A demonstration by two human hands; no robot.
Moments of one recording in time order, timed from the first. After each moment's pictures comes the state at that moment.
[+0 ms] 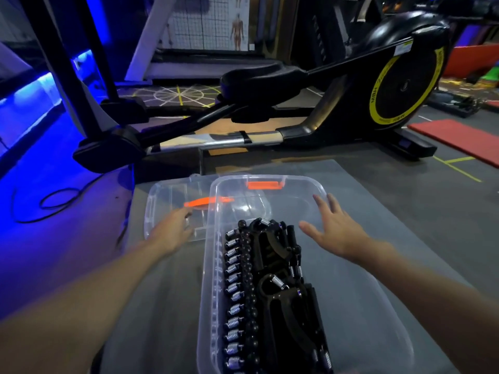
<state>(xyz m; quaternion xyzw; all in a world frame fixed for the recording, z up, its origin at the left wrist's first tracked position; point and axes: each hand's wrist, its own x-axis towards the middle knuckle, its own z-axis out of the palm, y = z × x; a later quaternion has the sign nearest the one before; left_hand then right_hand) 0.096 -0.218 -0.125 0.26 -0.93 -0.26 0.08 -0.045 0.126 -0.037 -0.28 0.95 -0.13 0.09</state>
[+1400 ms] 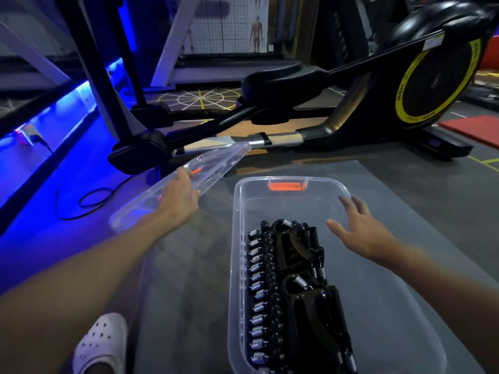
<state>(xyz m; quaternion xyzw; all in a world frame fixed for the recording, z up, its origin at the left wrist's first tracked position) 0.109 -0.238 -0.043 0.25 -0.92 -0.19 0.25 -0.047 0.128 -0.041 -0.27 0.94 -0.18 0.08</state>
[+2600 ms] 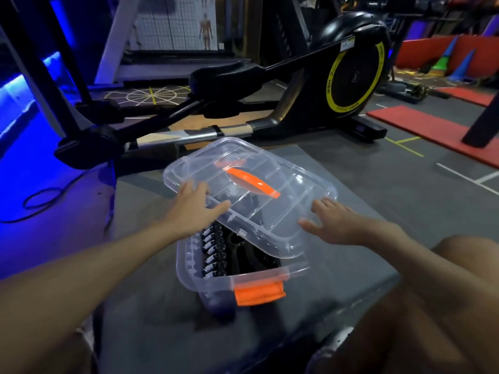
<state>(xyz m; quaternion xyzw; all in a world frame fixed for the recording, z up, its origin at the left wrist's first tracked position) 0.153 -0.057 -0.024 0.14 -0.96 -0.24 0.09 0.059 0.244 0.018 -0.28 0.95 -0.01 0.11</state>
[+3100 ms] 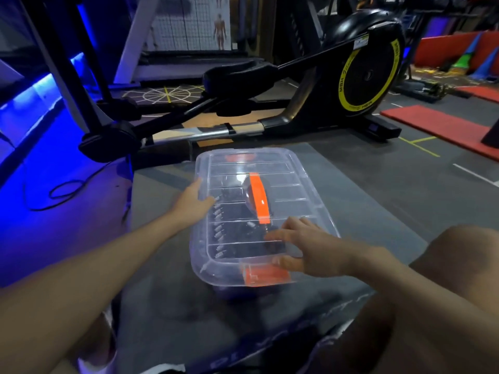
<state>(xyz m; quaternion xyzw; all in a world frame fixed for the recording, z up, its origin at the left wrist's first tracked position) 0.175 -0.066 -0.030 0.24 -0.87 -0.43 0.12 0.134 0.224 0.010 -0.49 0.85 -0.08 0.17</state>
